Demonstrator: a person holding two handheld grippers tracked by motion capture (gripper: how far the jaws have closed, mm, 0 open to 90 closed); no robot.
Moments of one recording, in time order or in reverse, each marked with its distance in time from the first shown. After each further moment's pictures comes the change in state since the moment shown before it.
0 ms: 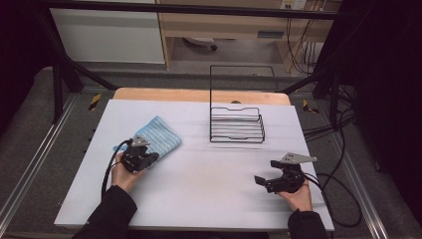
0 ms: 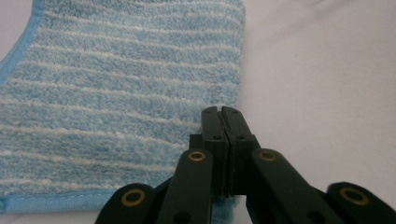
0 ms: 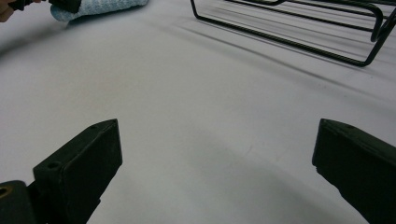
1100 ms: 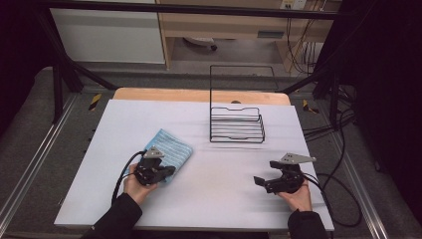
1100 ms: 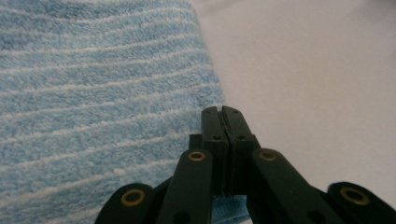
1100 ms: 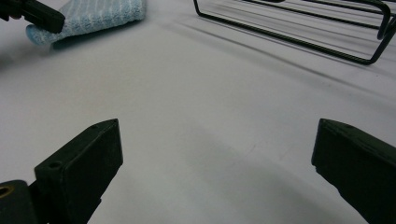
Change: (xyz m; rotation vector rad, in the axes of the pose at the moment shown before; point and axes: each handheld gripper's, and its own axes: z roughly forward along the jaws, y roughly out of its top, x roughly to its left) left arm -0.057 -0.003 -0.001 0.004 -0.168 0.001; right arm 0.001 0.000 0.001 0.007 0.004 -0.012
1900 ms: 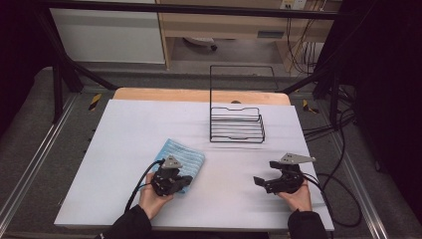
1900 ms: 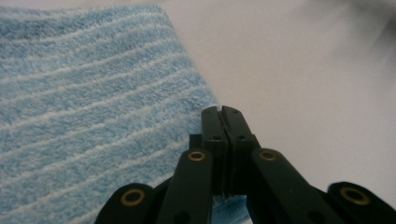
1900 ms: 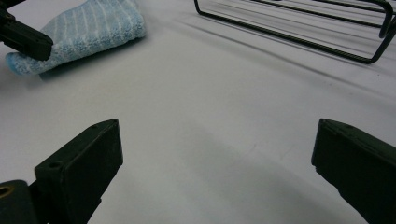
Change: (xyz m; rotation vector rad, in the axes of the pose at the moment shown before) left arm -0.054 0.004 0.017 0.004 -0.067 0.020; right arm 0.000 0.000 0.001 0.004 -0.002 0.000
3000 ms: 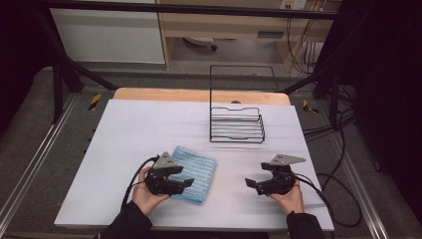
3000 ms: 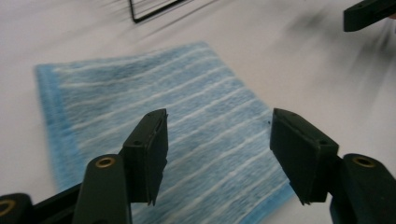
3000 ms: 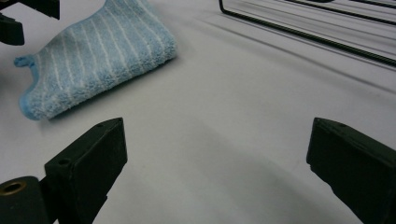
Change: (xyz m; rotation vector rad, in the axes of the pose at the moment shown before) left arm 0.009 0.004 -0.027 -0.085 0.001 0.088; right arm 0.024 0.008 0.012 0.028 0.016 -0.013
